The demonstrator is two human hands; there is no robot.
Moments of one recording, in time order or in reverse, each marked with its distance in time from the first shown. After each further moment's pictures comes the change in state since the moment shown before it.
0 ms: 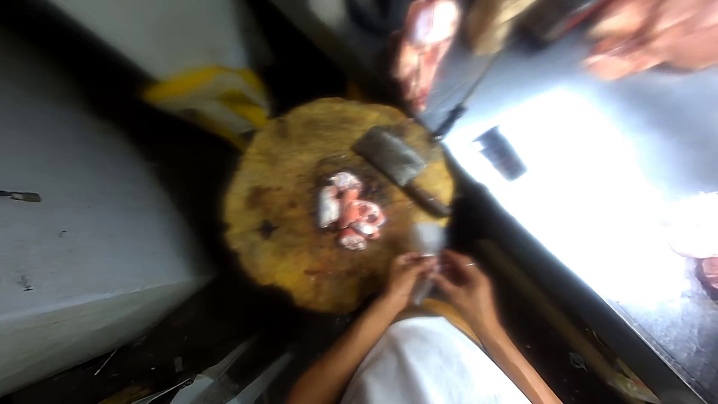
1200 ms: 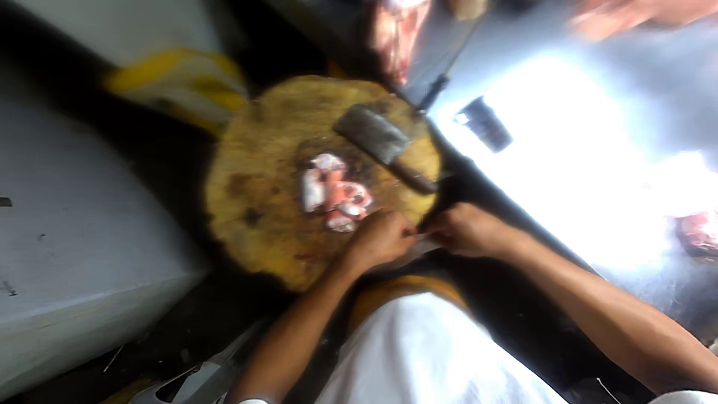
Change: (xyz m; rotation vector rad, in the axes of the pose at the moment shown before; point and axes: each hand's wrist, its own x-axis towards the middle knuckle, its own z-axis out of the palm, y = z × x) left_hand -0.017 0.112 0.011 1.570 -0.458 0.298; right_hand 0.095 -0.079 -0.056 -0.719 -0.889 -0.278
